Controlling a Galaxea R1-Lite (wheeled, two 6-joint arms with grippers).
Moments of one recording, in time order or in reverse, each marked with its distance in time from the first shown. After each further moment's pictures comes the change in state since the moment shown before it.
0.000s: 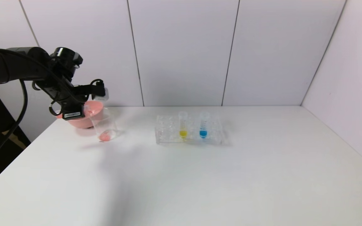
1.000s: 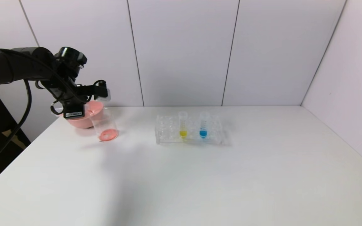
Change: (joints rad) left arm -0.026 0.002 0.000 -0.013 0.084 0.001; right arm 0.000 0.000 0.000 0.000 0.000 0.000
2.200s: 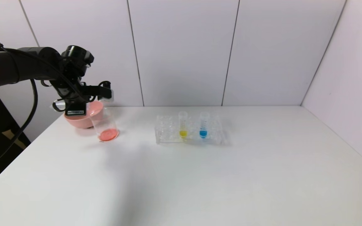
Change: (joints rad) left arm -0.044 -0.001 0.001 -0.031 0.138 0.042; right arm 0.000 0.000 0.000 0.000 0.000 0.000
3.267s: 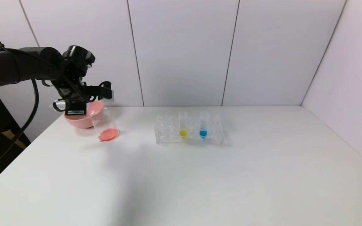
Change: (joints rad) left arm -0.007 0.000 0.000 0.000 0.025 0.000; right arm 0.000 0.000 0.000 0.000 0.000 0.000
